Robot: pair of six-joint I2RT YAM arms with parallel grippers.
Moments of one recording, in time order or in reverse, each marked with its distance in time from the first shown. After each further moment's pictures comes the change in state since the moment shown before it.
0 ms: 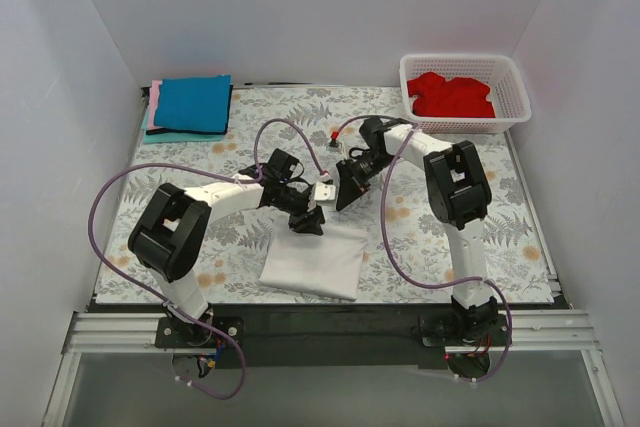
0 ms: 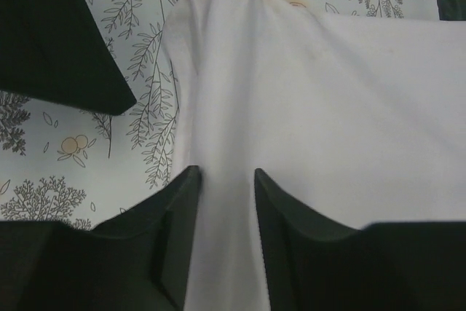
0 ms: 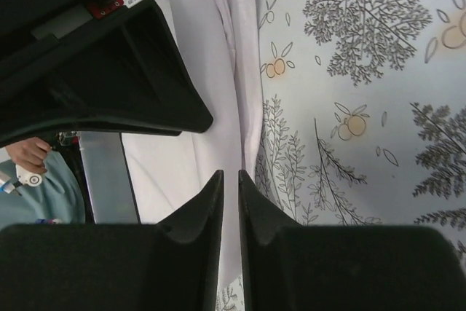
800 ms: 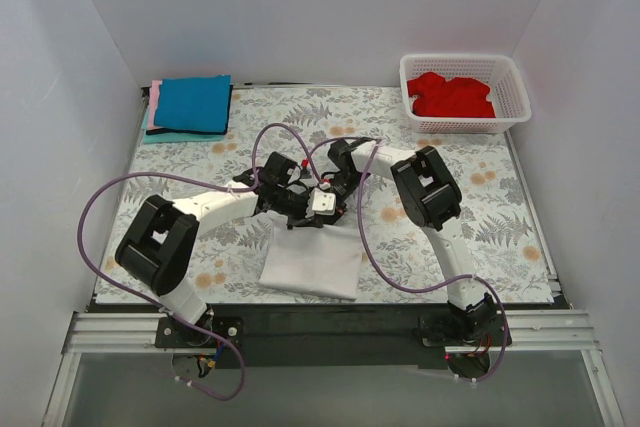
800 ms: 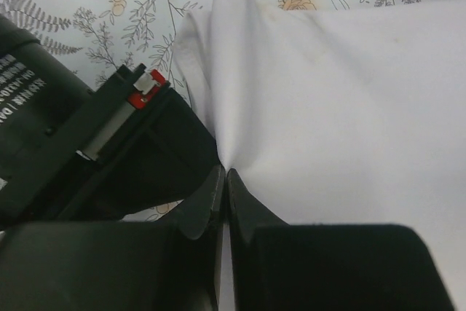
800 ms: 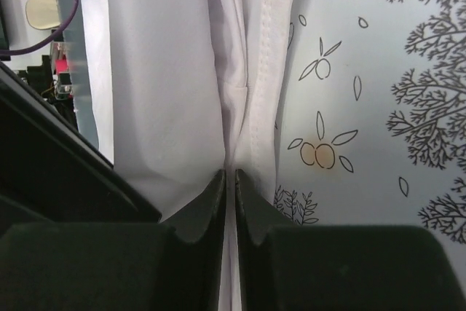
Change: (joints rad) left arm -0.032 -0.097 -0.062 0.039 -0.067 0.089; right arm 0.170 0.140 0.046 0.015 -0.002 -0.054
